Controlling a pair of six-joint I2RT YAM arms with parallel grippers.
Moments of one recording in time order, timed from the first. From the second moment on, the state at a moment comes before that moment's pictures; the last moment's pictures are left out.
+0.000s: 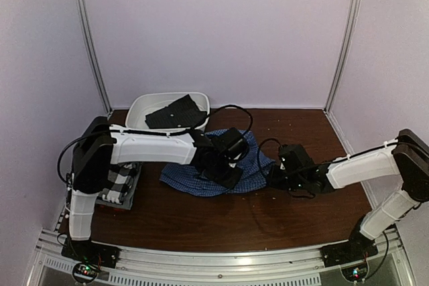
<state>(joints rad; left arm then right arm) -1.08 2.15 1.65 -0.61 -0.11 -0.46 0.76 1.52 0.59 0.14 0.15 0.87</state>
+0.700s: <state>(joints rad) -1.06 1.74 2.11 -0.68 0.36 -0.25 0.28 1.11 1.07 -0.32 0.40 0.51</state>
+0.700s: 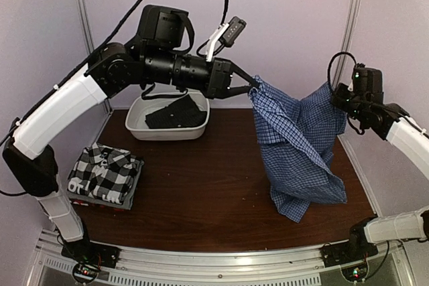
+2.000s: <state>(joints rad) -1.02 1.57 1.14 -0.69 0.28 -0.43 0.35 1.87 1.54 -0.34 0.13 0.28</state>
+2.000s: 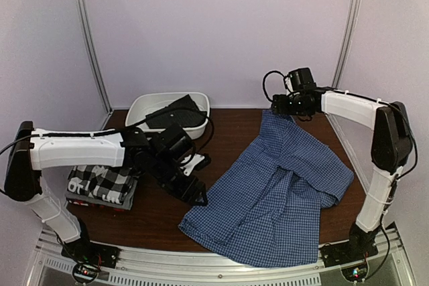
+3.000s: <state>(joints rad) -1.00 1.99 1.34 -0.52 0.22 -0.30 0.28 1.64 0.82 -0.12 0.07 0.56</state>
